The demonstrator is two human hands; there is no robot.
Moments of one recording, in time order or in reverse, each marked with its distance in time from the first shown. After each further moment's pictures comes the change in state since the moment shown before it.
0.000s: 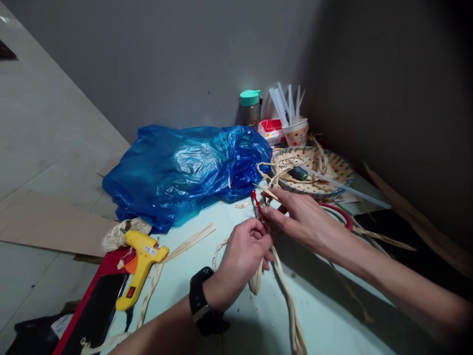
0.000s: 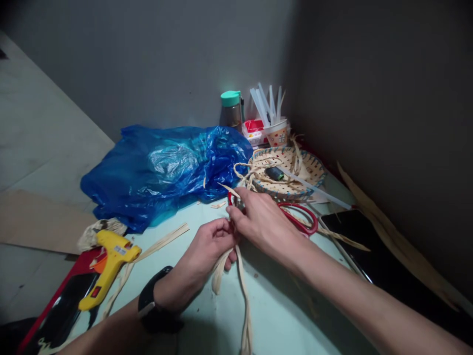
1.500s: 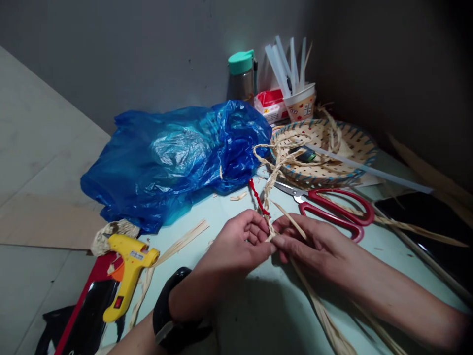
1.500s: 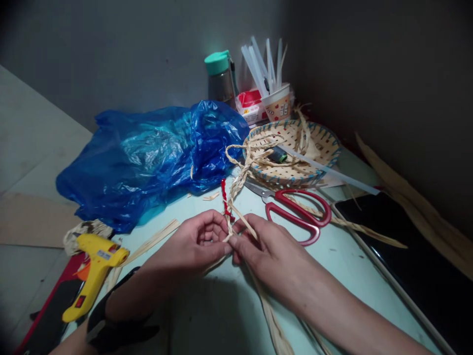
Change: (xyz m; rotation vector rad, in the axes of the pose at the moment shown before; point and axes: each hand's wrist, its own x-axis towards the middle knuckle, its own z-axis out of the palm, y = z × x) left_hand 0.008 0.010 -0.016 0.155 -0.121 -0.095; right_hand -0.042 0.030 0.038 0.738 -0.220 0.207
